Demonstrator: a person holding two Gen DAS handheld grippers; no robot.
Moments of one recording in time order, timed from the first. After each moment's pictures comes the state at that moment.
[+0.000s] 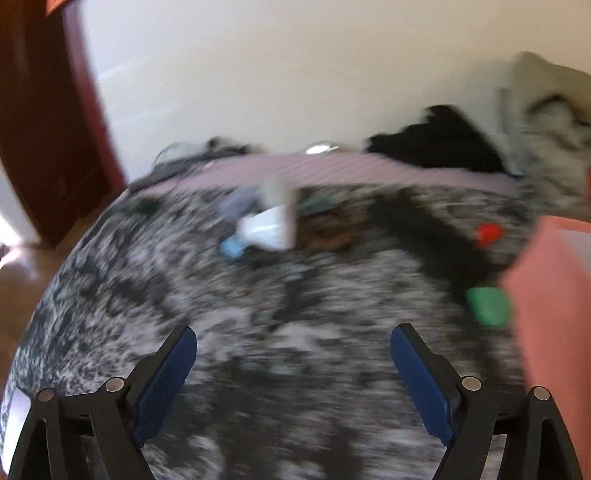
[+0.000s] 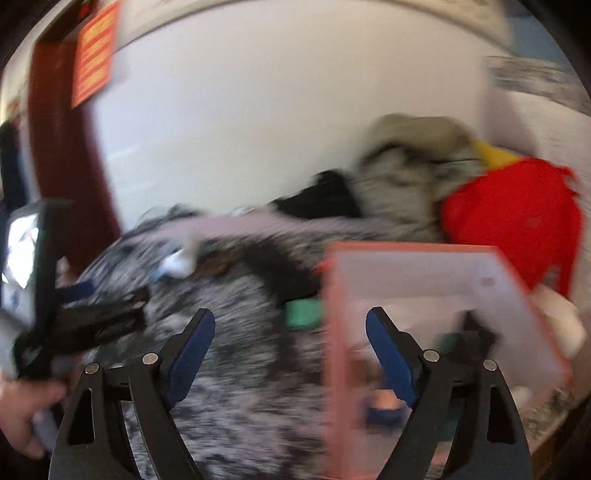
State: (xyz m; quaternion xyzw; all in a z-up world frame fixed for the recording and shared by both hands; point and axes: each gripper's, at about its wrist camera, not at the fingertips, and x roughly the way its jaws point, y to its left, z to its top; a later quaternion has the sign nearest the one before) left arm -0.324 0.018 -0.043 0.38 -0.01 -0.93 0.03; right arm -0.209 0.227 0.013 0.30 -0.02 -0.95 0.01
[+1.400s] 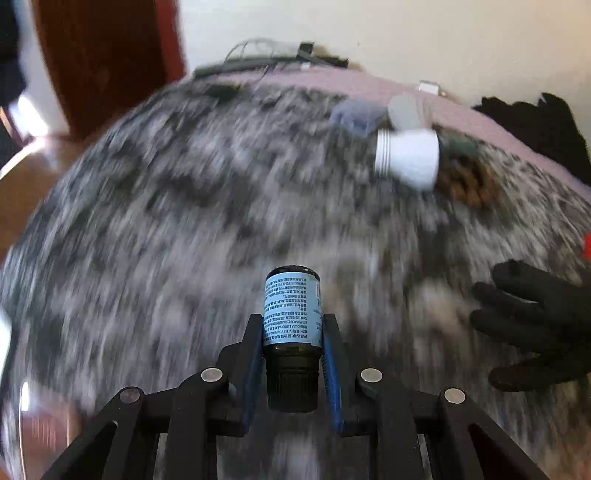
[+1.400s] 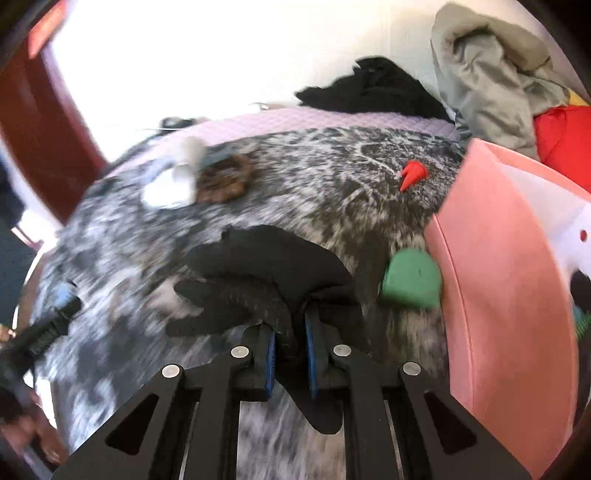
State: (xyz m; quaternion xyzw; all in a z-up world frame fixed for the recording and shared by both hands) left arm -0.331 -0.077 -0.108 0.47 0.10 -0.87 0.10; right arm -0.345 0.165 -0.089 0.46 -0.06 -0.88 0.01
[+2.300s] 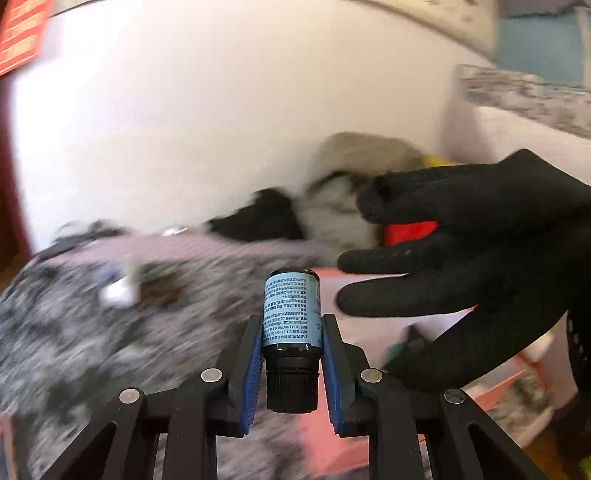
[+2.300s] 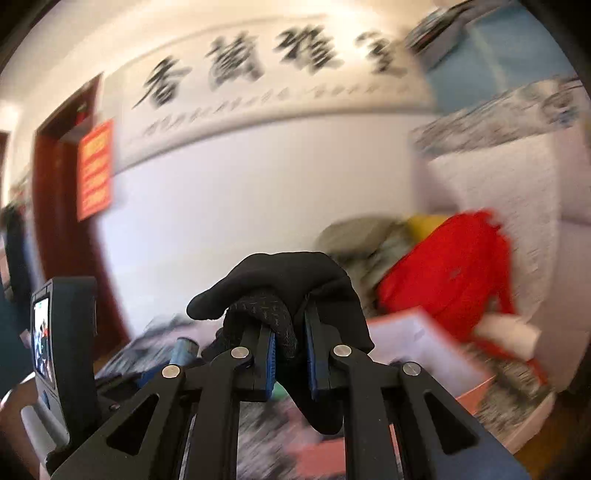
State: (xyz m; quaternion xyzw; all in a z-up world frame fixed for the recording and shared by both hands) left arm -0.147 0.196 0.102 0.25 0.01 -0.95 -0.20; right arm 0.008 0.318 0.129 0.07 -0.09 -0.99 -0.09
